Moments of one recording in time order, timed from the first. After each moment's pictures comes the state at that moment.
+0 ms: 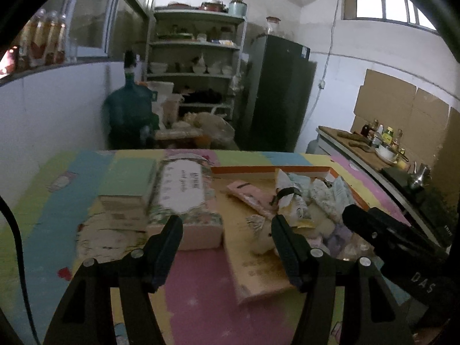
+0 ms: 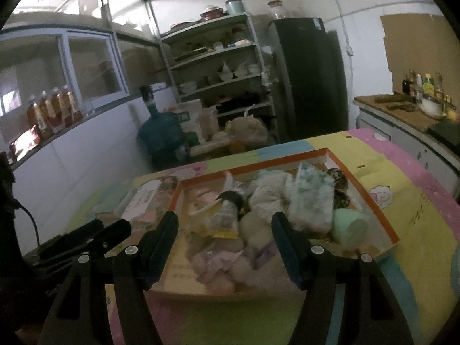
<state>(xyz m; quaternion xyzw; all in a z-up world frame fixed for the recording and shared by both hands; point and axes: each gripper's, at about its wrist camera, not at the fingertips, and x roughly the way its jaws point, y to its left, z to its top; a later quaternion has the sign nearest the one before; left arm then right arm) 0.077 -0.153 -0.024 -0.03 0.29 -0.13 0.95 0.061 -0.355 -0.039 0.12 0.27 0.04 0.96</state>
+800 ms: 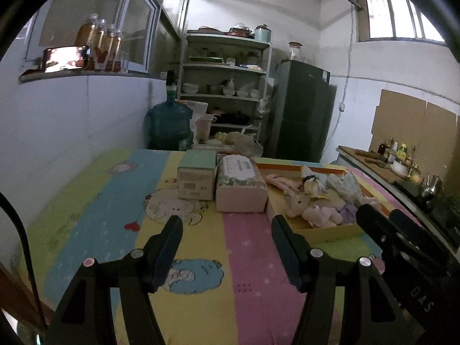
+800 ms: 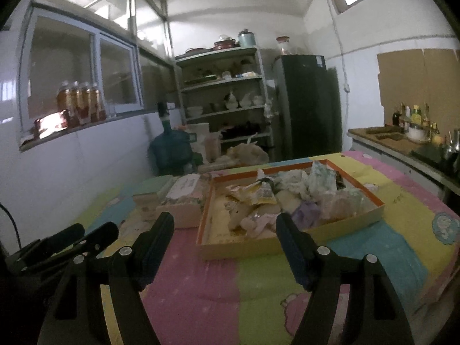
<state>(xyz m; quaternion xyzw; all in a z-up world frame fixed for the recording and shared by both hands) -0.038 -0.087 -0.030 -0.04 0.24 -0.06 0.97 -0.050 -0.275 -0.039 0.08 0.18 0.02 0.98</state>
